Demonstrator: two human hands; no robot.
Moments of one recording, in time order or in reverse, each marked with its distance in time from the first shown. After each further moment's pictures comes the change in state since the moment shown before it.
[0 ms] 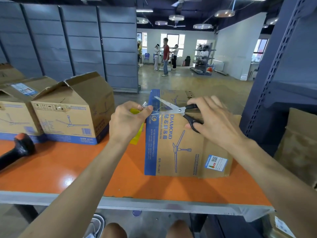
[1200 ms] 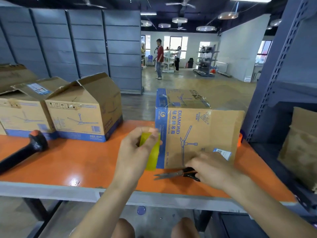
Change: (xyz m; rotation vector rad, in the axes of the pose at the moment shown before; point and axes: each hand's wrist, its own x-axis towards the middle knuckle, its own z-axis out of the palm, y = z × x) left_hand -0.101 -0.016 -0.018 -0.448 -0.145 0.013; right_hand -0.080 -0.048 0.034 -0.210 -0.726 -0.097
